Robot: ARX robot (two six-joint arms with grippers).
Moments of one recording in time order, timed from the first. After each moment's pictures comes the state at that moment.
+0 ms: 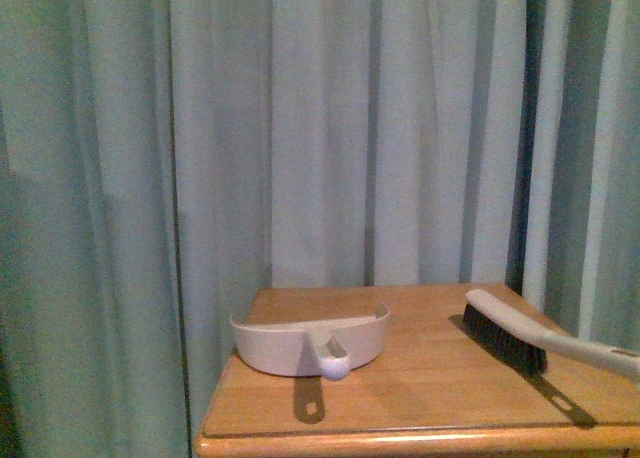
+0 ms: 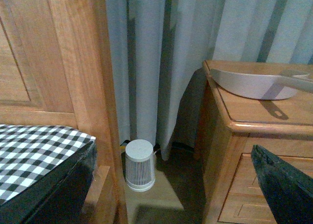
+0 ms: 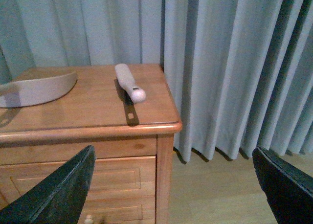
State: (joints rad) left arm 0.00 0.00 0.01 0.00 0.00 0.00; right arm 0.00 0.00 0.02 0.00 0.00 0.00
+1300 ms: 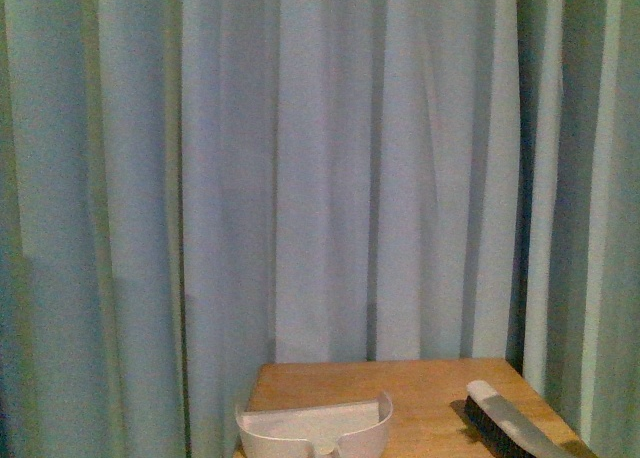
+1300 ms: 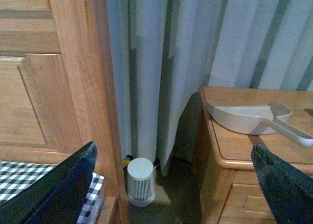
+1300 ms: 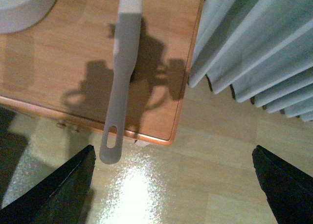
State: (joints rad) left arm 0.00 0.00 0.01 0.00 0.00 0.00; right arm -0.05 1.66 1.20 -0.27 -0.17 -0.41
